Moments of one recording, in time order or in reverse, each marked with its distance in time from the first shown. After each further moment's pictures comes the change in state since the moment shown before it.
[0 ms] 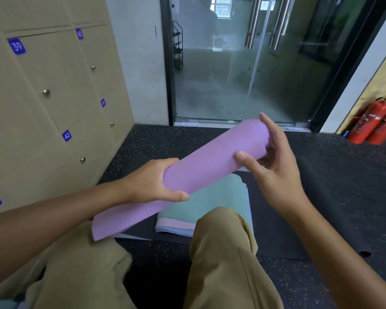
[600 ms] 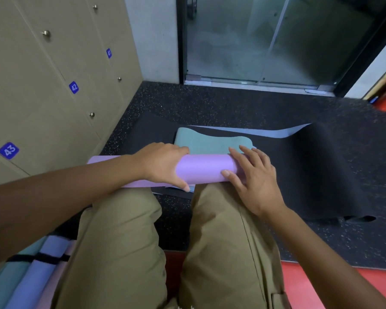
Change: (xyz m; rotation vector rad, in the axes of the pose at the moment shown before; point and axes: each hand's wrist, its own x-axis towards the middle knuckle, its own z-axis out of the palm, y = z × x) left_hand -0.018 -0.047 0.058 0.725 -0.249 -0.084; right_hand -0.090 0.104 0.036 -0.870 -0.336 0.075
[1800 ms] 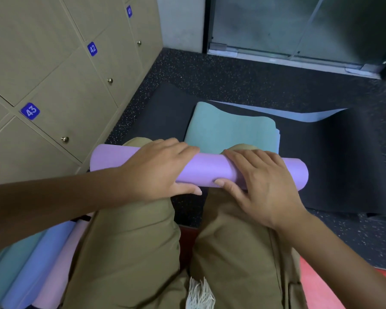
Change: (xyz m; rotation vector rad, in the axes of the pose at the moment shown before) left_hand -0.088 0.018 0.029 0.003 0.308 0.040; right_hand -0.025 -0.055 -0.011 -0.133 -0.107 -0.355
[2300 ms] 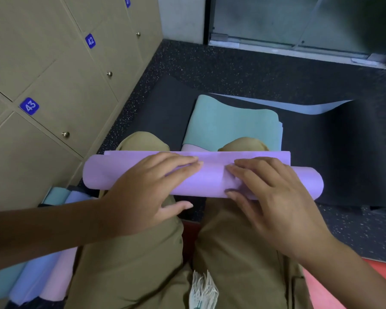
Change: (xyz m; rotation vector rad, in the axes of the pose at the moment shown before) left_hand -0.052 0.025 -0.003 -0.190 0.156 0.045; right_hand -0.036 -0.016 -0.019 0.089 0.078 -0.064
